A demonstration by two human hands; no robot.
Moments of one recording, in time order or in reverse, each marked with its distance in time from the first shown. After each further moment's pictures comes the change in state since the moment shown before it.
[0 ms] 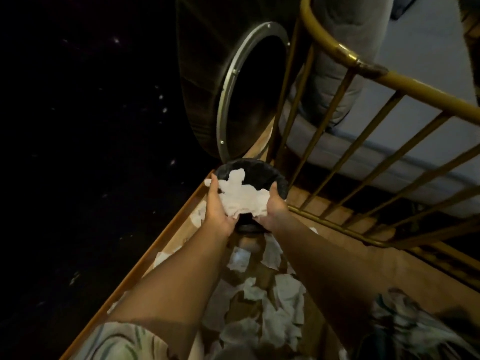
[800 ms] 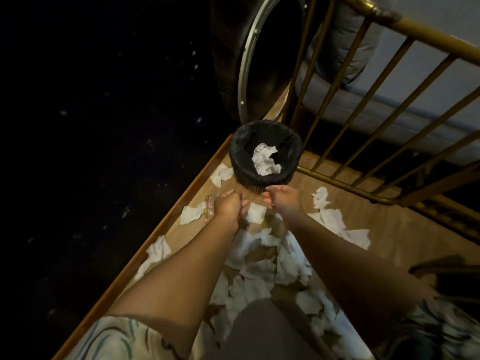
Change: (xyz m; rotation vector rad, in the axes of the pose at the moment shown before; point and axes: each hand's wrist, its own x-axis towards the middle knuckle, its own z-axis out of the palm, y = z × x) left_hand -0.107 -0.047 -0.099 0.380 0.221 -0.002; right_hand -0.111 0.113 -0.043 -0.494 0.078 -0.249
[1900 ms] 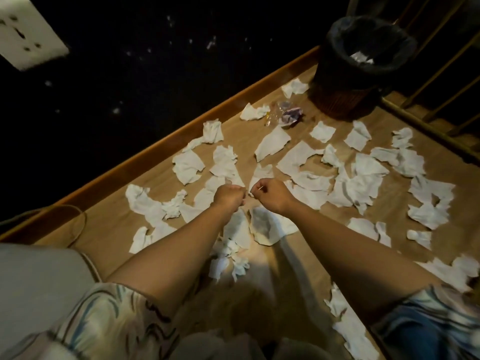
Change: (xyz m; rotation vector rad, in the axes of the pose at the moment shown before) left_hand 0.029 -0.369 -0.260 0.206 0.157 0.104; right_hand -0.104 0.380 0.093 -0.962 -0.532 -0.507
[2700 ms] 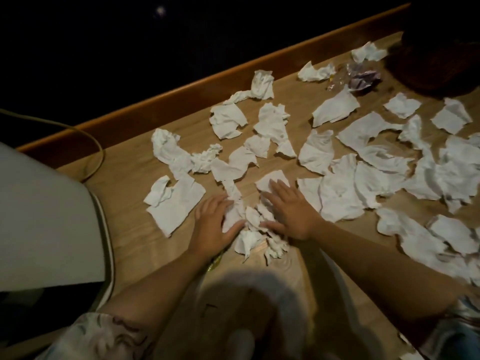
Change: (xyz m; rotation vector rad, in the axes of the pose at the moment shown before) left_hand 0.055 -0.271 -0.076 0.688 0.316 0.651; right_hand 0.022 0.126 0.162 -0.841 -0.198 -0.512
